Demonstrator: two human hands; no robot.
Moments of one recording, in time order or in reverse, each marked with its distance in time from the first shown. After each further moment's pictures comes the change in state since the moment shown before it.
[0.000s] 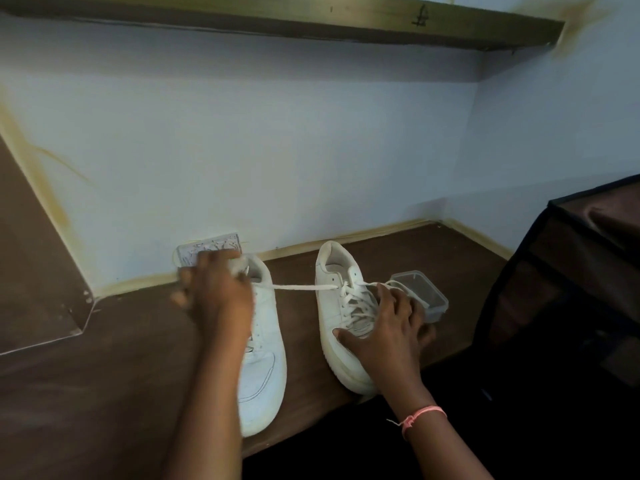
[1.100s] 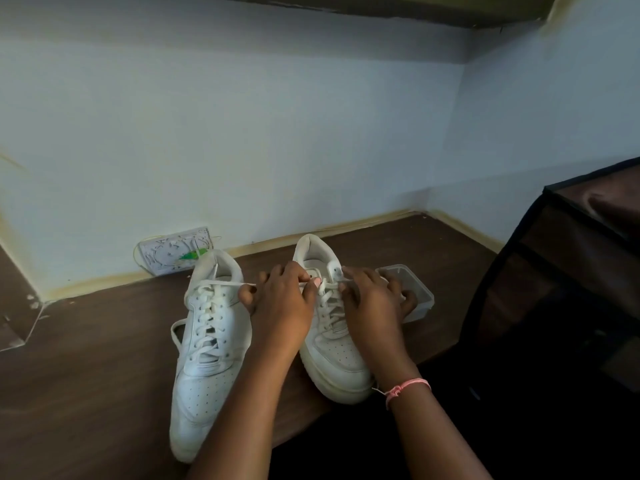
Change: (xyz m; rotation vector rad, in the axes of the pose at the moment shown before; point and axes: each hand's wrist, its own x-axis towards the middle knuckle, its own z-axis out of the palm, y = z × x) left_hand -0.045 0.049 0.082 0.008 -0.270 0.331; right_hand 0.044 0.004 0.008 0.104 0.122 -0.137
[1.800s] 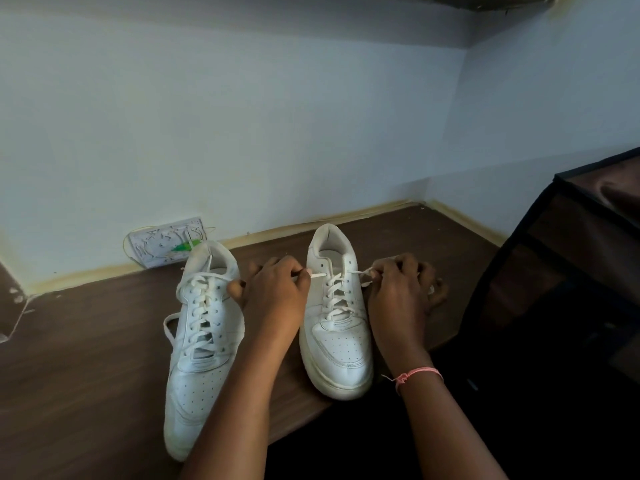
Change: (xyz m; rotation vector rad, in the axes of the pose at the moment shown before) left_hand 0.005 0.000 -0.008 -0.034 -0.008 -0.068; right_hand 0.014 0.029 0.004 -0.273 0.230 0.095
